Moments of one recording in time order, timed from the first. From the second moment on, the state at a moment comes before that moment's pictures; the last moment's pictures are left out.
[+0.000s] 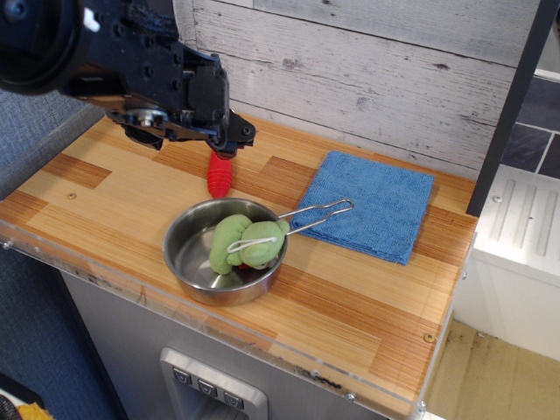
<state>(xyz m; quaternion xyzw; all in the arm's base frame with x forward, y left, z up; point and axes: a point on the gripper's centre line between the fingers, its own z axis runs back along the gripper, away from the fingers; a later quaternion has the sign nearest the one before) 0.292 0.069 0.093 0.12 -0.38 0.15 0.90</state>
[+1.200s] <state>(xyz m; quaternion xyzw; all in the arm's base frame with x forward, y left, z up) 0.341 0.083 0.060 0.07 -0.26 0.27 0.92</state>
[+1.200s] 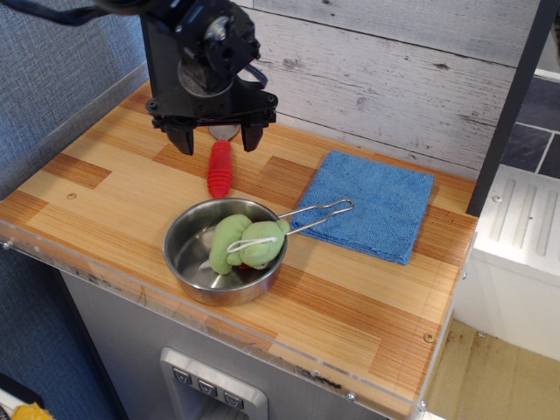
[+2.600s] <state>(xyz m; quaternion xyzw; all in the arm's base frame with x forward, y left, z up) 0.347 0.097 0.014 0.09 -0.21 0.27 0.94</state>
